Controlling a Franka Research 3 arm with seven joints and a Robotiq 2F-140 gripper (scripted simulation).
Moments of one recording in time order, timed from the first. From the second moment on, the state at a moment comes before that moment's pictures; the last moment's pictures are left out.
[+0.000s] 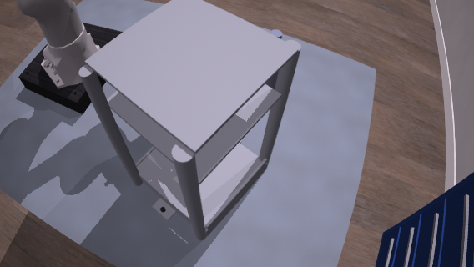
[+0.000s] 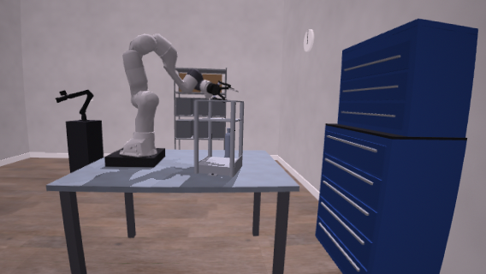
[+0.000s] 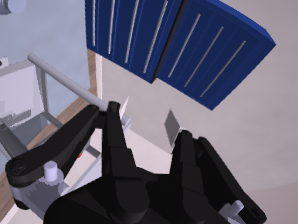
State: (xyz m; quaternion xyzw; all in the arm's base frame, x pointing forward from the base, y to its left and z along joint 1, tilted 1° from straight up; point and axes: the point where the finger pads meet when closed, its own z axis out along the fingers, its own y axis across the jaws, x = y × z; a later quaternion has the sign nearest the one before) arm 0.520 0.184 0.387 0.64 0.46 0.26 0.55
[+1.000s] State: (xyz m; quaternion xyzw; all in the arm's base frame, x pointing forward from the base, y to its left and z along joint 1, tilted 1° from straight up) arm 0.516 0.209 0.402 0.45 0.60 0.17 0.63
